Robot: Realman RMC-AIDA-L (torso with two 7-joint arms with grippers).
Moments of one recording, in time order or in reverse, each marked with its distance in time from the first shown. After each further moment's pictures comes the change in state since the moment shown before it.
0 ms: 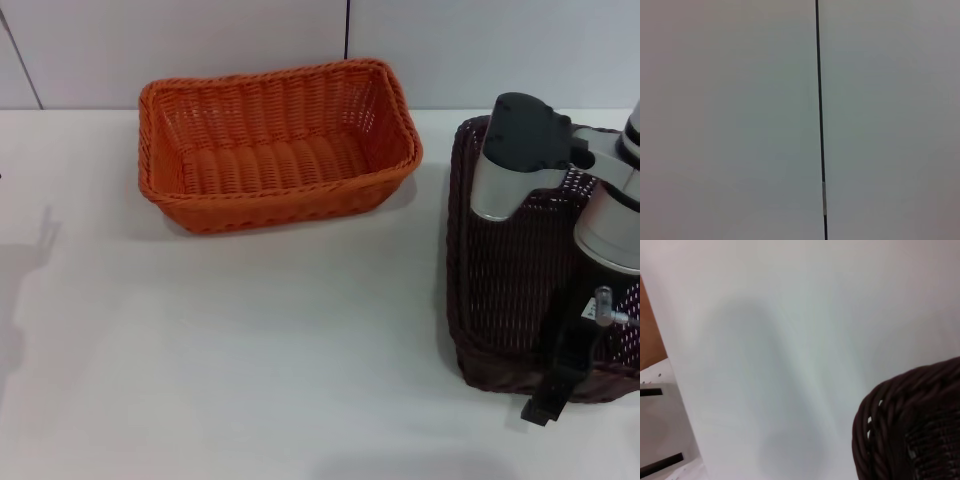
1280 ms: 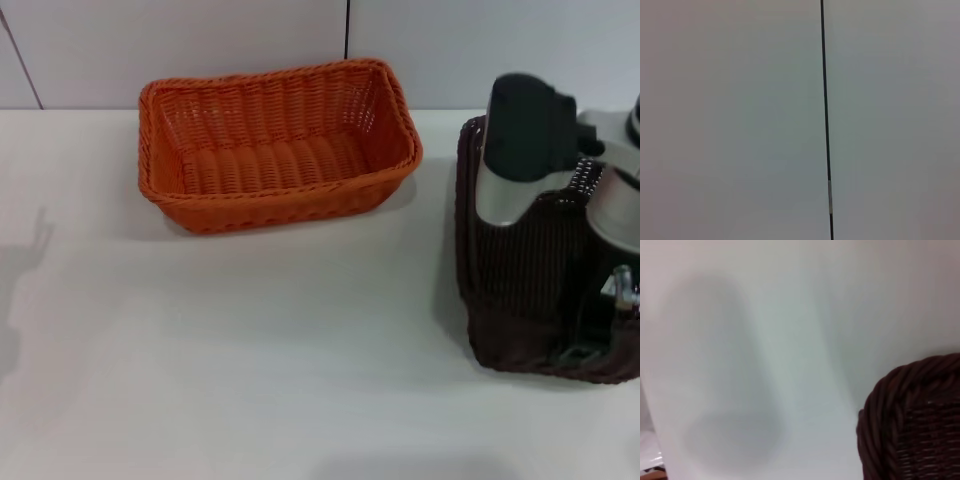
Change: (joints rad) left arm 0.001 0.004 -0.008 -0.007 0.000 0.003 -0.001; right arm -0.050 0.039 -0.039 0.279 -0.143 -0.092 -0.009
